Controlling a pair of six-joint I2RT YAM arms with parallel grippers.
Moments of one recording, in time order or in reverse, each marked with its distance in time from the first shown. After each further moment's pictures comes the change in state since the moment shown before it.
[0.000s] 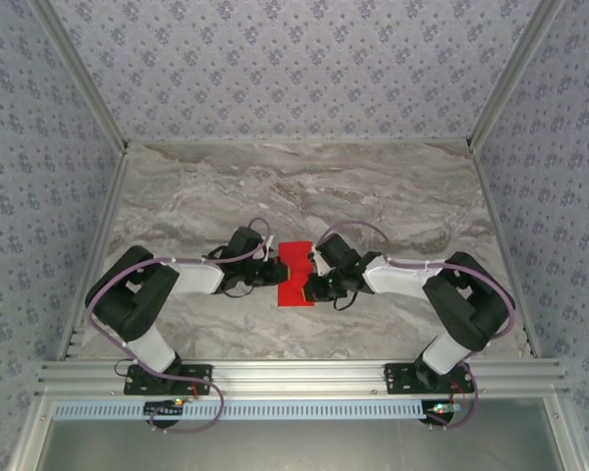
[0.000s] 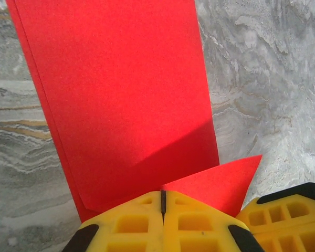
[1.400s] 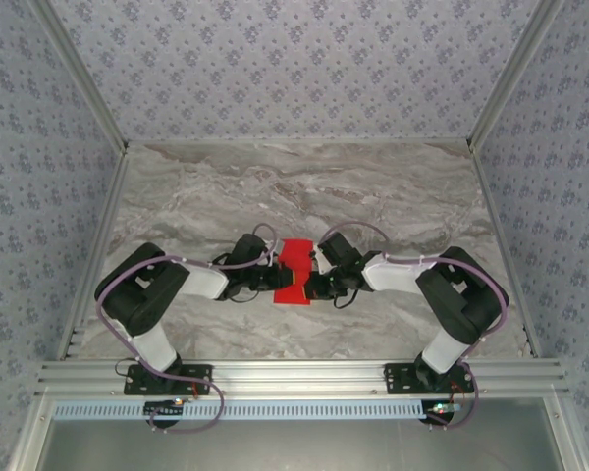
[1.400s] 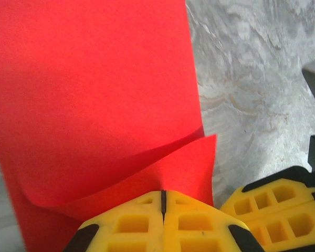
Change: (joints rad) left arm -0.019 0.057 -0.047 0.159 -0.008 -0.036; right arm -0.037 0.051 -0.027 0.048 -0.023 -0.006
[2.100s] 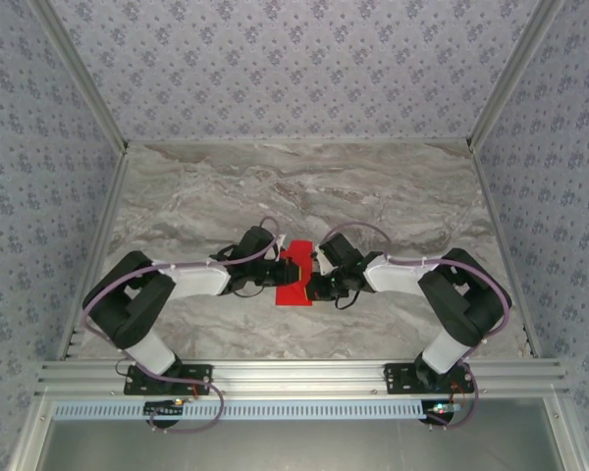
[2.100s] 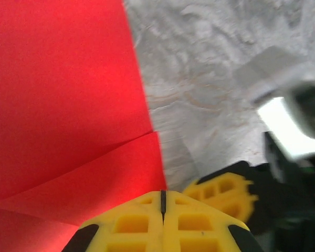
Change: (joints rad) left arm -0.077 -0.076 0.105 -0.209 -0.034 -0.012; right arm 0.000 -0.026 -0.007 -0.009 0.002 0.002
